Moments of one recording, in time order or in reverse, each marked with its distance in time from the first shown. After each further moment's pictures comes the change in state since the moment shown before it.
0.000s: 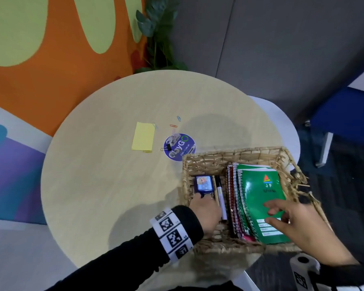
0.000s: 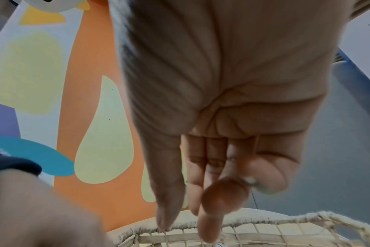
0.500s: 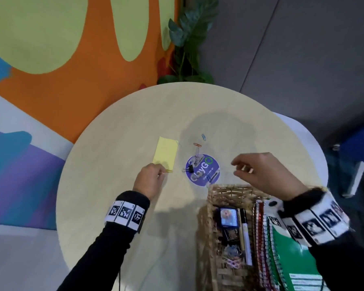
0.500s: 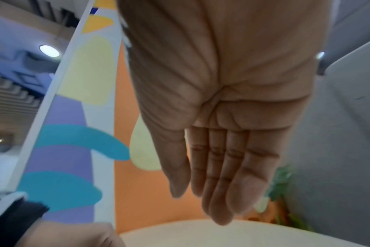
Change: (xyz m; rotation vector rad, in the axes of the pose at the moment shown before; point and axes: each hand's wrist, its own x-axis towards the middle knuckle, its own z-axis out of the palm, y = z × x) left_hand -0.022 -0.228 0.037 -0.748 0.706 -0.681; right_hand 0.179 -0.148 -0.030 -0.121 -0.037 -0.417
